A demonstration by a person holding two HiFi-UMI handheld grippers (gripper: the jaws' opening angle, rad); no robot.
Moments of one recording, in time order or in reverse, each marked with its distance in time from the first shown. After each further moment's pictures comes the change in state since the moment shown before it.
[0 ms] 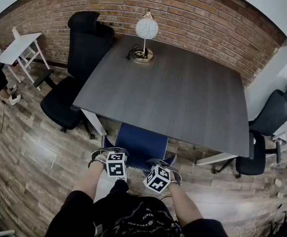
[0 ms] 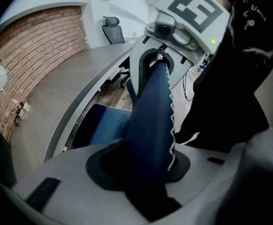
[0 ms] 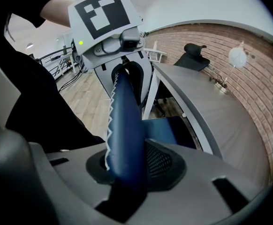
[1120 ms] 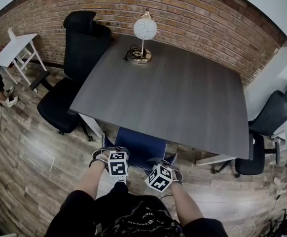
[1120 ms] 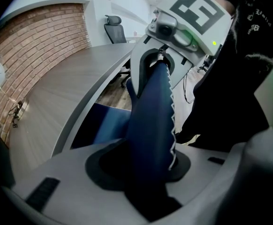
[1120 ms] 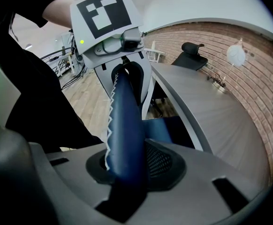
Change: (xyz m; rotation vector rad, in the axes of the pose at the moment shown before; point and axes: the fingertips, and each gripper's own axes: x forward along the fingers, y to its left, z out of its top) left arm 0.003 0.030 0.002 -0.004 0.000 -0.020; right arm 0.006 -0.030 0.005 0.010 0.000 -0.005
